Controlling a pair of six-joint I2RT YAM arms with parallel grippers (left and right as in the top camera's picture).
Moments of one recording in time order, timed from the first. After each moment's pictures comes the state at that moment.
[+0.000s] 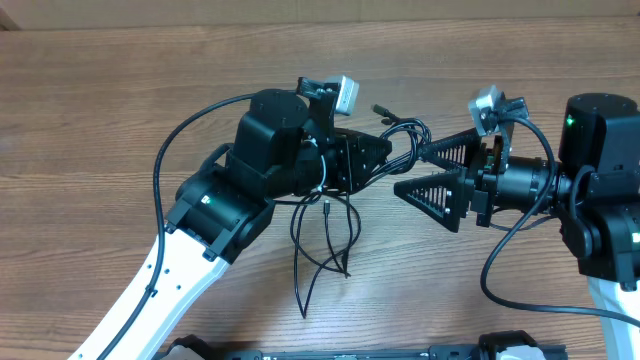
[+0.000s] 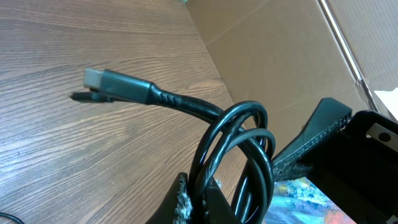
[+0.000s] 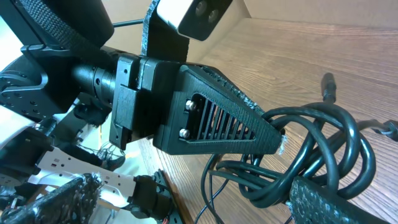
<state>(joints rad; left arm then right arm) -0.62 1.30 1.35 -0.48 0.49 -0.68 0.11 1.11 1.41 -0.98 -1.07 -0.01</state>
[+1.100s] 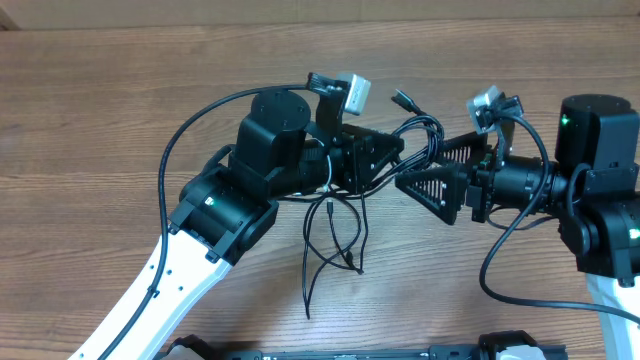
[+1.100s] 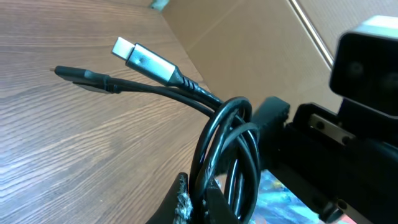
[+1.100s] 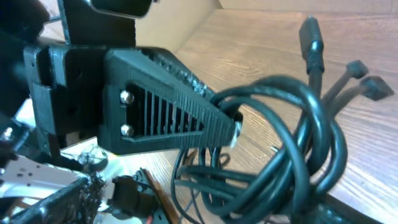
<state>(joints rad) -0.64 1.30 1.35 -0.40 0.53 -0.65 0.11 1.11 1.41 -1.03 -0.95 -0.01</state>
